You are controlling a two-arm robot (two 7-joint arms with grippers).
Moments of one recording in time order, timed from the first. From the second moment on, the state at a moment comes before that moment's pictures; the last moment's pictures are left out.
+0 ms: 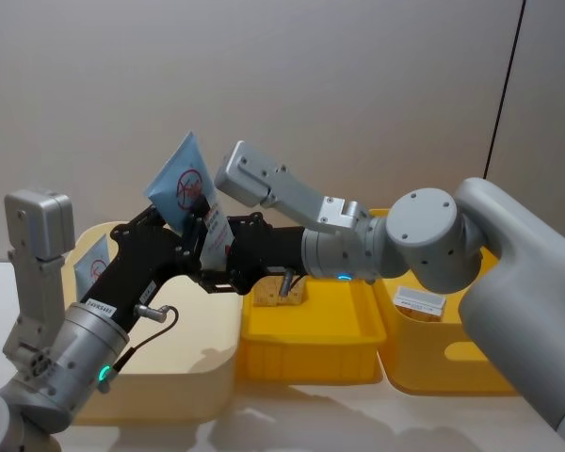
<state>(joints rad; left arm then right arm) -0.39 0.15 0.27 -1.50 -0.42 -0.14 -0.30 1.04 0.19 -0.75 -0.97 0.07 0.17 0.74</state>
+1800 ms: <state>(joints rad) -0.39 0.15 0.27 -1.50 -0.42 -0.14 -0.30 1.03 0.22 -0.72 -0.99 0.07 0.22 0.69</state>
